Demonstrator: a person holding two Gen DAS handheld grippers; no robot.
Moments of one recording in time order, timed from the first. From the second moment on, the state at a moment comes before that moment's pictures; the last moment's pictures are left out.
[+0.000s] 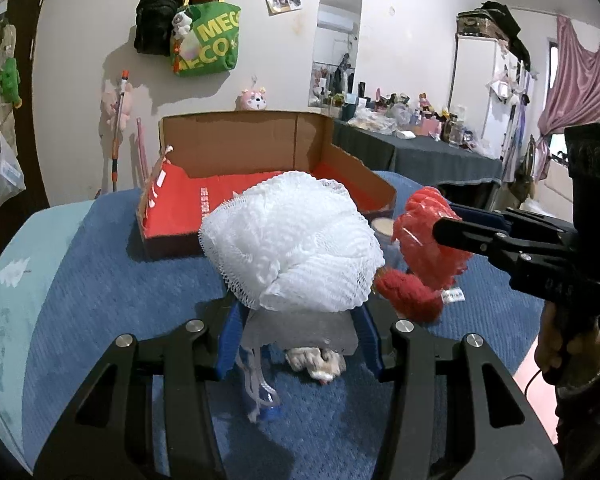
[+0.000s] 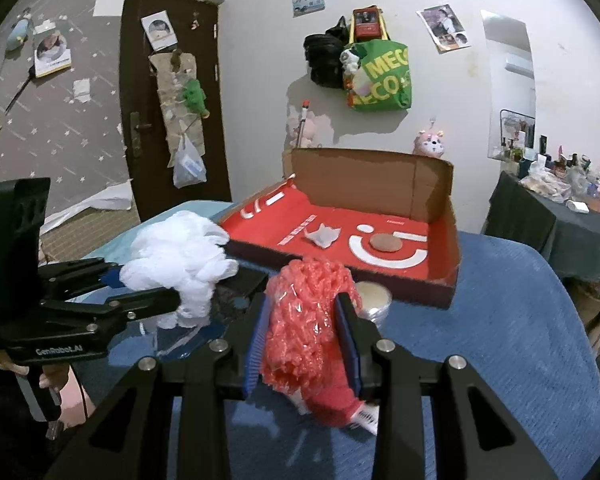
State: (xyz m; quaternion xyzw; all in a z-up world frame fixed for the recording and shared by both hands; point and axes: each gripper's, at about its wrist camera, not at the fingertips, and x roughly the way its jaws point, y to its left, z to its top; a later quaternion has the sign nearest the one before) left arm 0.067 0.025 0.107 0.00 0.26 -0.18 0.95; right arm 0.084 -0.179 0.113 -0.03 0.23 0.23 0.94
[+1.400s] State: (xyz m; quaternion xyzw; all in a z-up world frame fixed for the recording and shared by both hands) left arm 0.243 0.014 0.123 0.02 0.36 -0.22 0.91; right arm 0.252 -0.193 0.129 -0.03 0.30 0.22 0.93
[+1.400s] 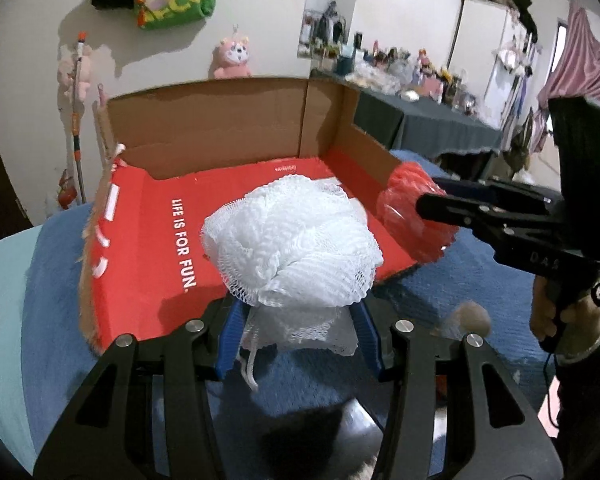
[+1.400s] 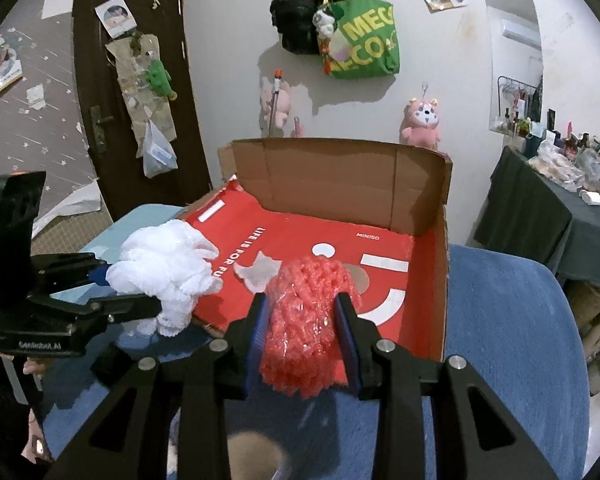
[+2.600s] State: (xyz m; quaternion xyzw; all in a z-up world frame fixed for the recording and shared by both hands) left arm 0.352 -0.011 0.074 0.08 0.46 -0.22 0.86; right arm 0.362 -0.173 0.073 -0.06 0.44 0.18 0.88
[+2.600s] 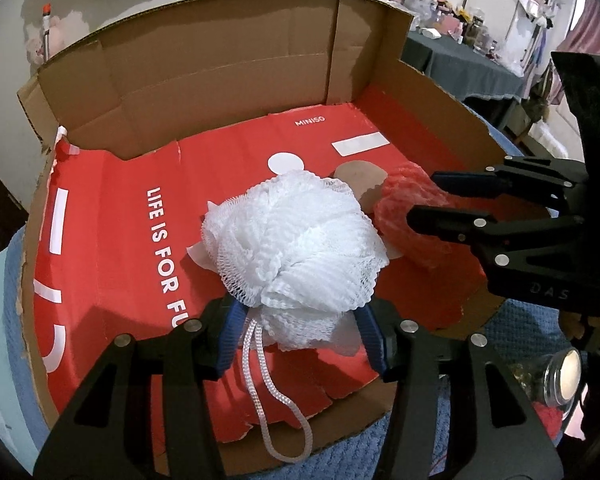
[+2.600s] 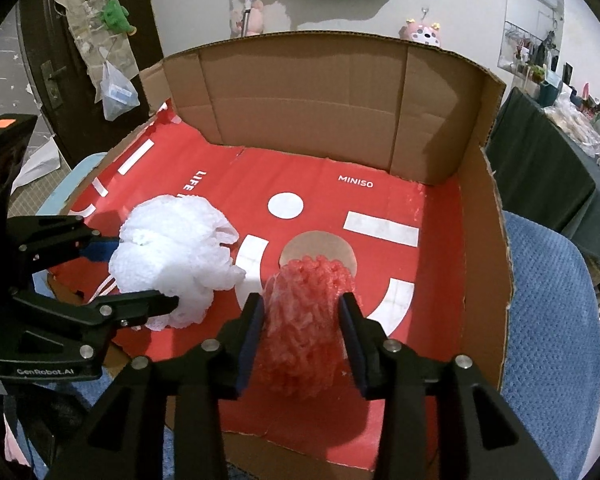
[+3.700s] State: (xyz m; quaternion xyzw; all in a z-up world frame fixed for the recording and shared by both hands) left arm 0.298 0.012 0.129 0.04 0.38 -0.21 0.90; right arm 0.330 -0.184 0.112 -0.05 0.41 0.17 0.90
